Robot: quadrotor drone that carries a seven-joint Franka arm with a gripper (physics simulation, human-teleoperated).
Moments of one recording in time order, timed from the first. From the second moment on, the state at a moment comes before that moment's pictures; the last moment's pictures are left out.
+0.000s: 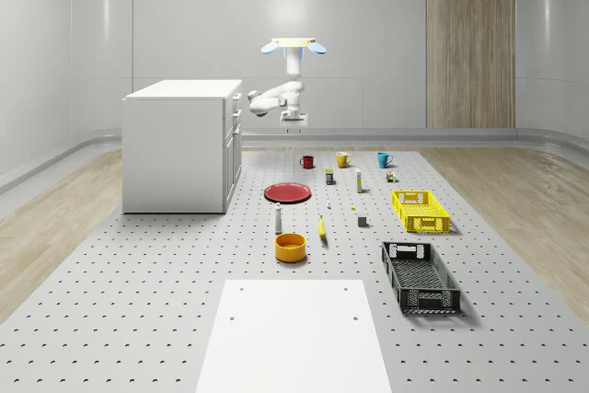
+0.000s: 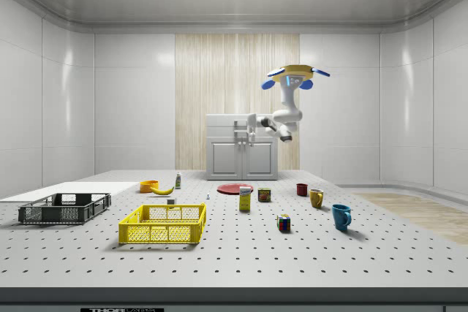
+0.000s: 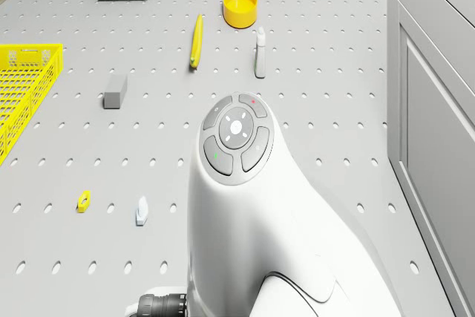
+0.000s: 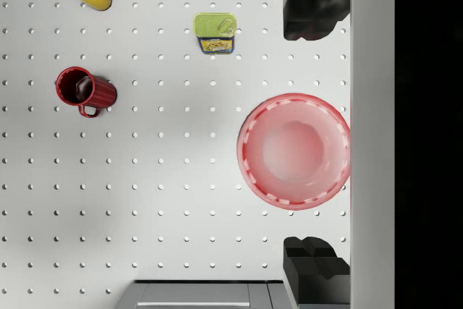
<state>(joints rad) -1.09 -1.21 1.31 -2.89 -1.91 1.28 1.62</state>
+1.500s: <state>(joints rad) -1.13 -1.33 1.34 -2.88 -1.86 1.40 1.65</state>
